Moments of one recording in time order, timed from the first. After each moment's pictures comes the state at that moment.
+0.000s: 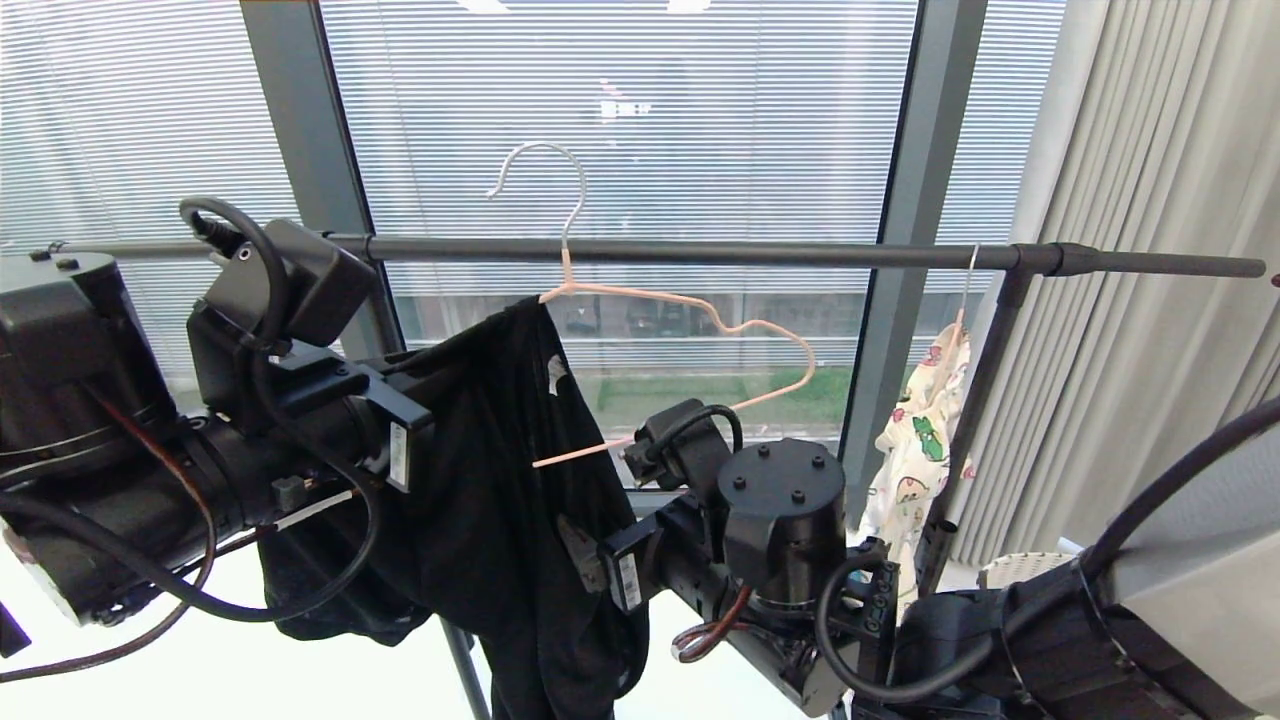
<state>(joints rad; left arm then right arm) -0.41 1.37 -0.66 -0.61 -0.02 0.35 1.09 2.05 -0.98 -0.90 -0.30 0.11</state>
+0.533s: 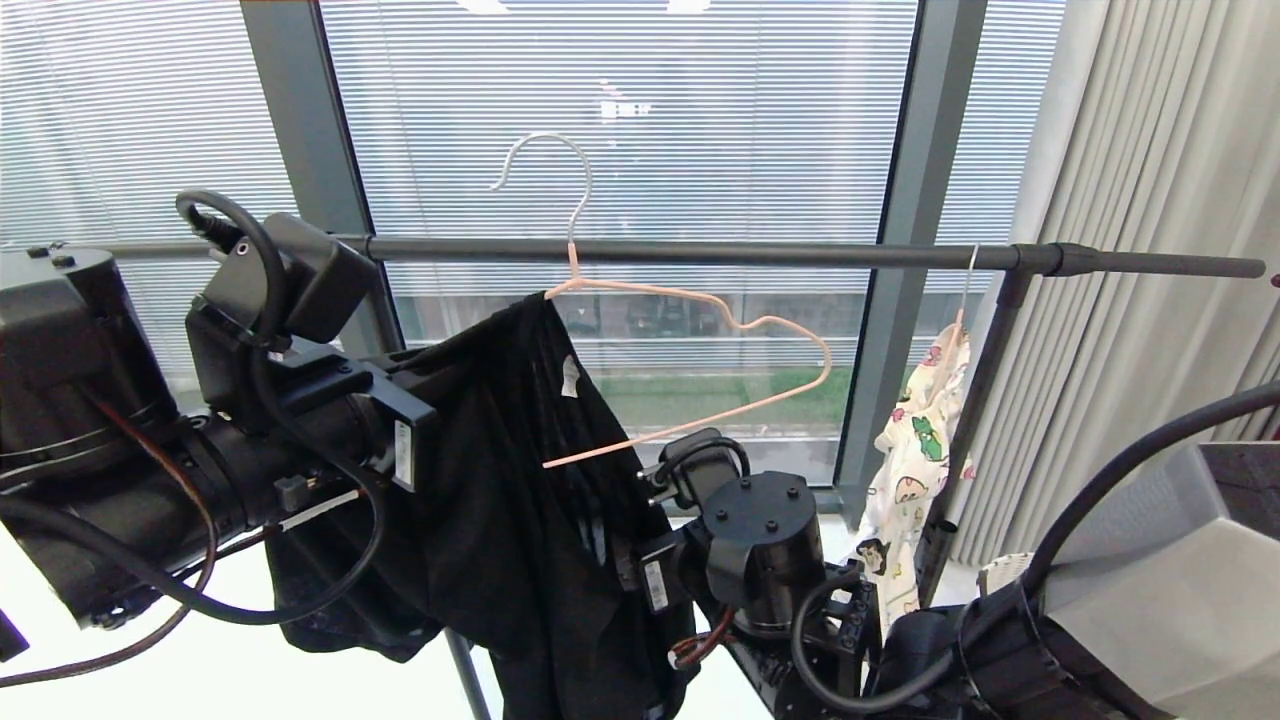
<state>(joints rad) -0.43 1.37 -0.66 -0.61 -0.01 0.33 1.06 2.11 -0.95 -0.91 -0.52 0.10</state>
